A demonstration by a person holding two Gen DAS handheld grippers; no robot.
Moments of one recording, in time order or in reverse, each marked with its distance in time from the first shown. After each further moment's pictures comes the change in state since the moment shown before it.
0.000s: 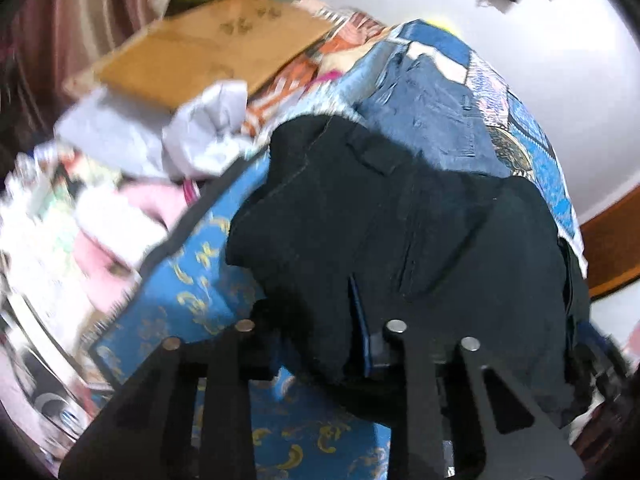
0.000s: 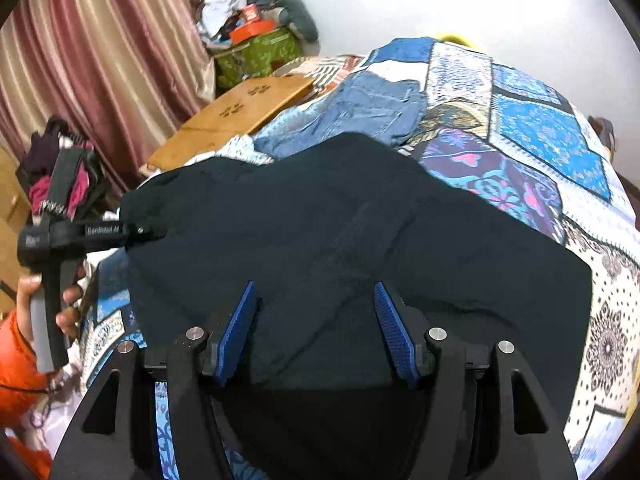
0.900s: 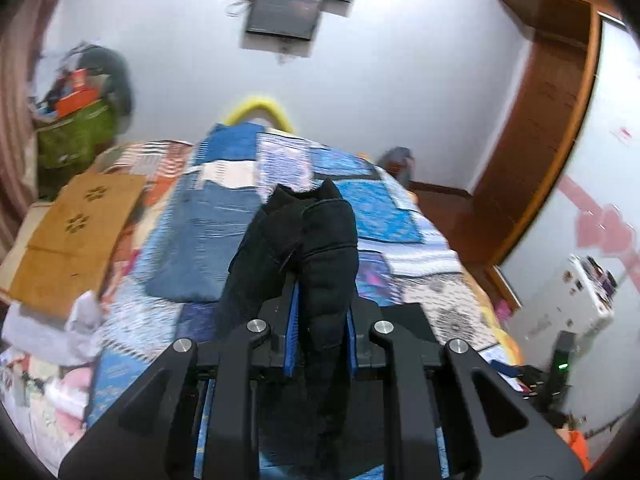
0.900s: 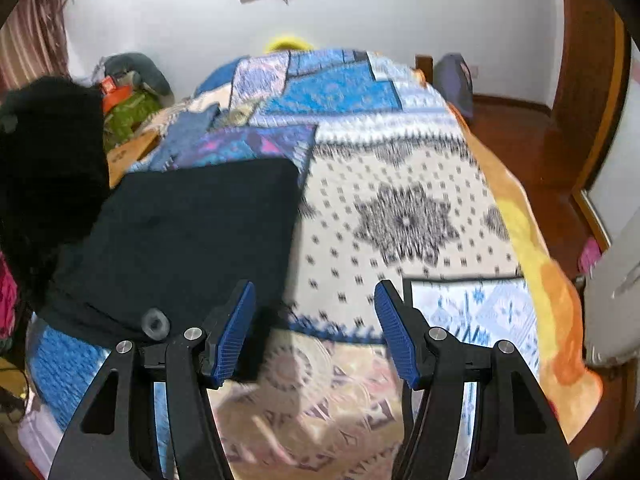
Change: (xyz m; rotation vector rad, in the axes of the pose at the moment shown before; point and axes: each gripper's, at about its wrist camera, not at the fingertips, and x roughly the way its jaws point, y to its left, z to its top) left arm -0.133 -0.214 0.032 0.460 -0.262 -0.360; right arm -0.103 -0.141 -0.100 0.340 -0.054 -0.324
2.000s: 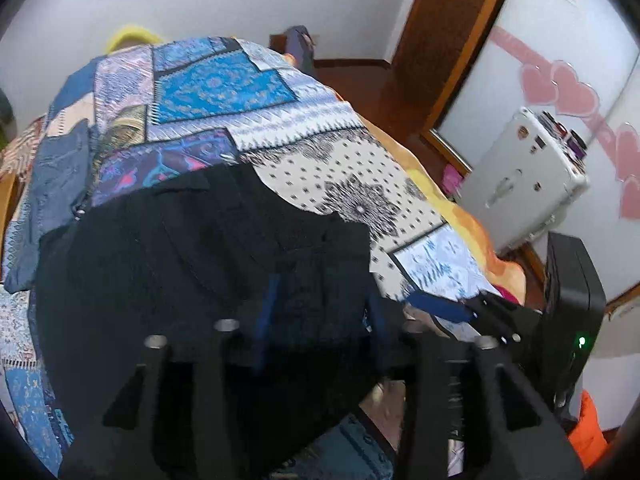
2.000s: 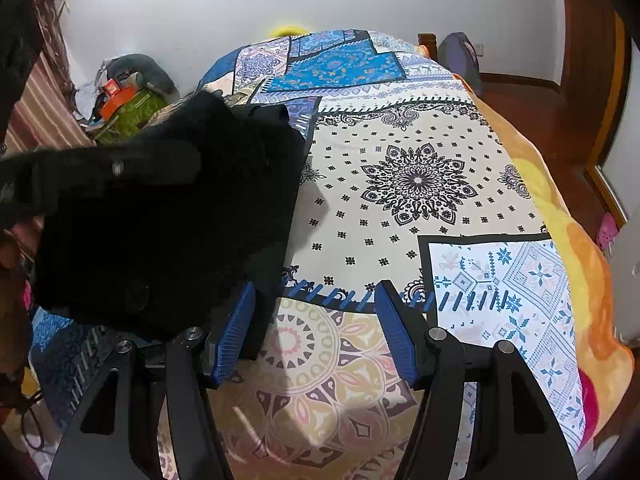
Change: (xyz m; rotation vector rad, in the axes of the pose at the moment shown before) left arm 0.134 -0.173 -0.097 0.282 0.396 -0.215; right arm 0.009 -0.006 -0.018 0.053 0.012 0.072
